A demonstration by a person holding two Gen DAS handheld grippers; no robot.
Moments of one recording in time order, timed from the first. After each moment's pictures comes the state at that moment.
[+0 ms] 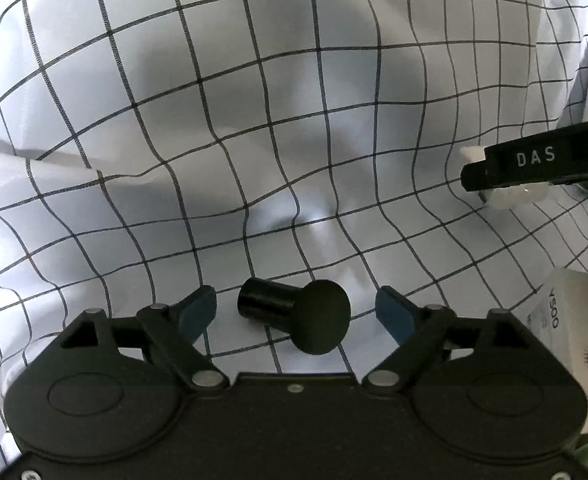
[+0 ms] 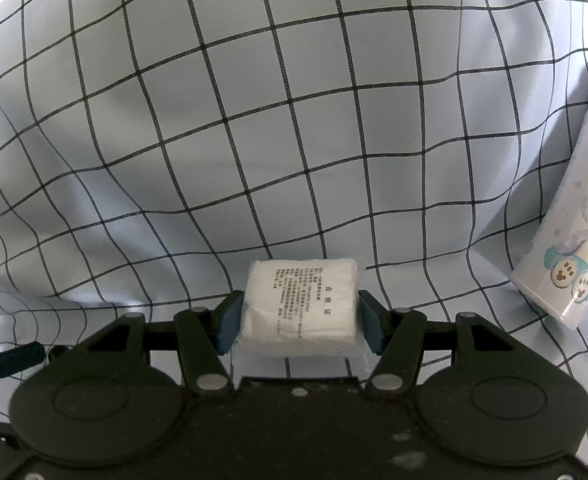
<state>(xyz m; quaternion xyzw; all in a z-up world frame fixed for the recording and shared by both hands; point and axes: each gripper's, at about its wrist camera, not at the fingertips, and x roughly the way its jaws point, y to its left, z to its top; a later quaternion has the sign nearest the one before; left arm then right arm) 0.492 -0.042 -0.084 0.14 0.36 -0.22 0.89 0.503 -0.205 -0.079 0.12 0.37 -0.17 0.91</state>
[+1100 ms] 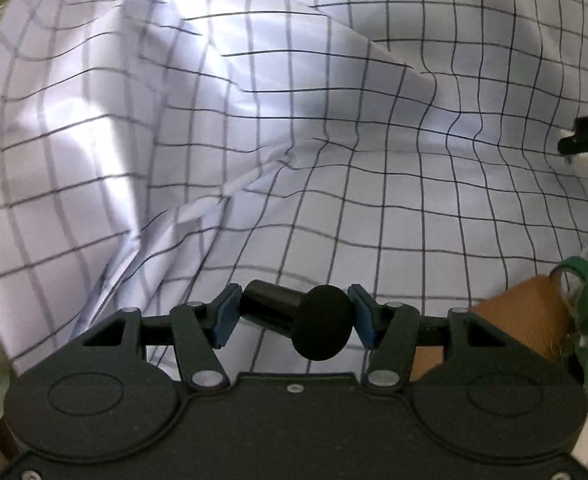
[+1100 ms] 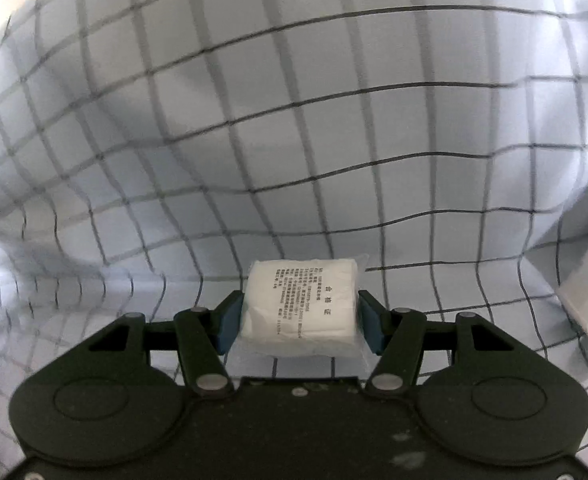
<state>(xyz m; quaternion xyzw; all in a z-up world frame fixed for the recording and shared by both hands) 0.362 0.070 -0.038 0.06 0.42 0.04 0.90 0.511 -0.199 -0.065 0.09 0.41 -0.07 0.90</state>
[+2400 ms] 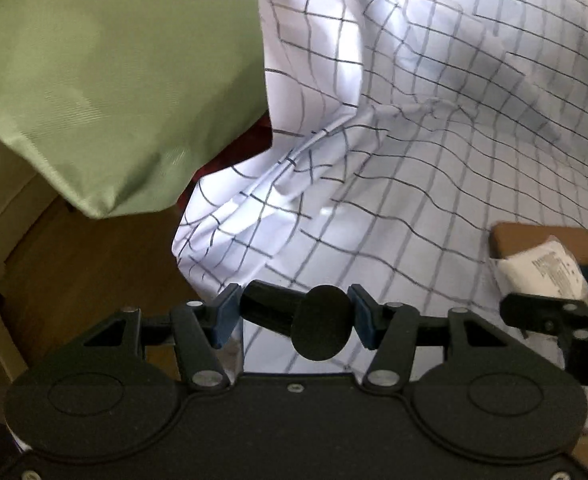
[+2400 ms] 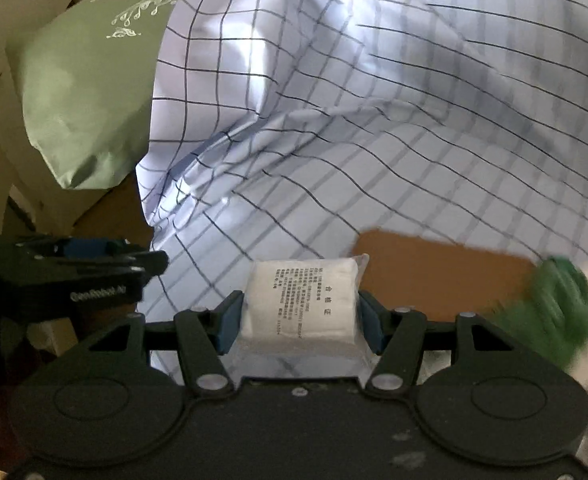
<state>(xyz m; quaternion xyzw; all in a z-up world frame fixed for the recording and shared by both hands) 0.232 0.145 -0.029 -0.04 0.43 0.16 0.89 0.323 0.000 -0.035 -0.03 0.45 0.29 0.84</state>
